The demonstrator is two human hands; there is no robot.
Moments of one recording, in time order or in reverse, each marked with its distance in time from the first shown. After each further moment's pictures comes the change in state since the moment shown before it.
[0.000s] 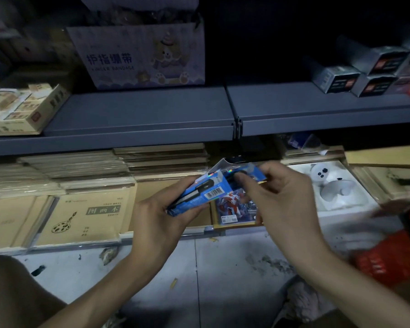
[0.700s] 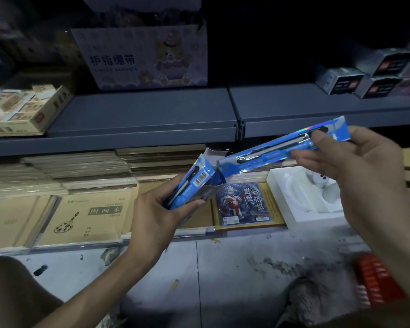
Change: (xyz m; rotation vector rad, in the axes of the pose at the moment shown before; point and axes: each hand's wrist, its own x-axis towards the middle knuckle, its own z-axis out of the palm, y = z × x) left_hand 0.011 -0.005 -0.003 -0.162 -0.025 -0.182; right_hand 0.037 -0.024 -0.069 0.234 0.170 -0.008
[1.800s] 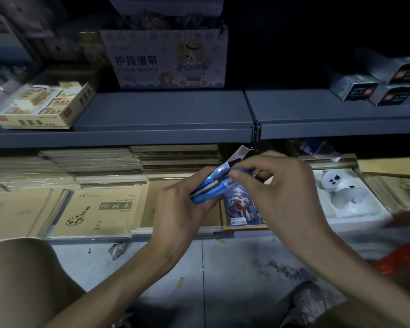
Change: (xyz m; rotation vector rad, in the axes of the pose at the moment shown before) left_hand -0.001 0.014 0.005 0.341 0.059 0.146; right_hand -0.045 0.018 0.080 -0.568 -0.290 -0.339
